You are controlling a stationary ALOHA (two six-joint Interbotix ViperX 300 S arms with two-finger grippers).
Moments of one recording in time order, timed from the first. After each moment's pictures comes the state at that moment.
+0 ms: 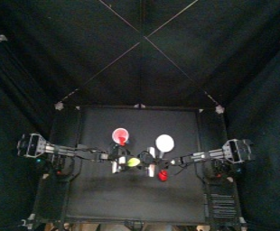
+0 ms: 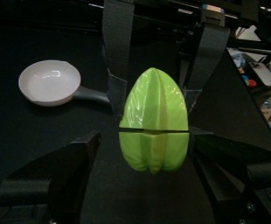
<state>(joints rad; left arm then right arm) 0.02 -0.21 0.87 0.11 -0.32 -0.18 0.05 -0.09 0.58 -1.82 0.12 1.79</state>
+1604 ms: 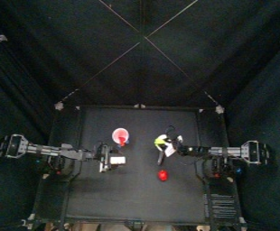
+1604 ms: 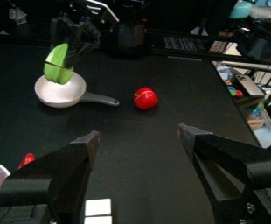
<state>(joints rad) 0.02 -0.50 1.06 0.11 -0.32 -0.18 -0.24 -0.35 0.97 -1.30 0.25 1.81</state>
